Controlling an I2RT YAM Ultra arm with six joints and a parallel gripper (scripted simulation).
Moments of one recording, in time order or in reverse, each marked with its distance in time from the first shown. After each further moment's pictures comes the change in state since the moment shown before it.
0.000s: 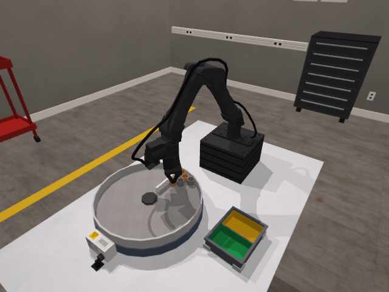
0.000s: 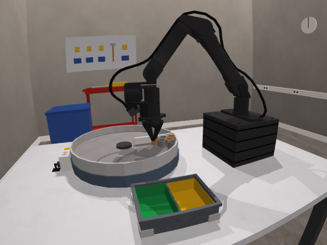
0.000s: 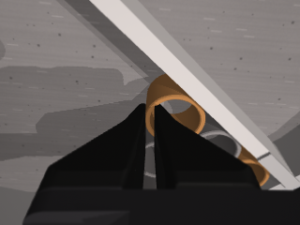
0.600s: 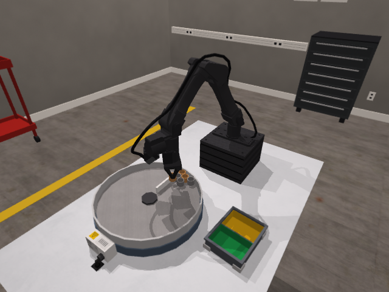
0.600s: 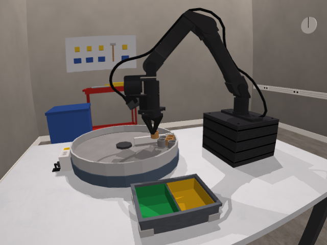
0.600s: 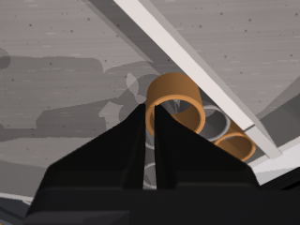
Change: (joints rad) arm 0.000 -0.064 0.024 -0.080 -0.001 0.000
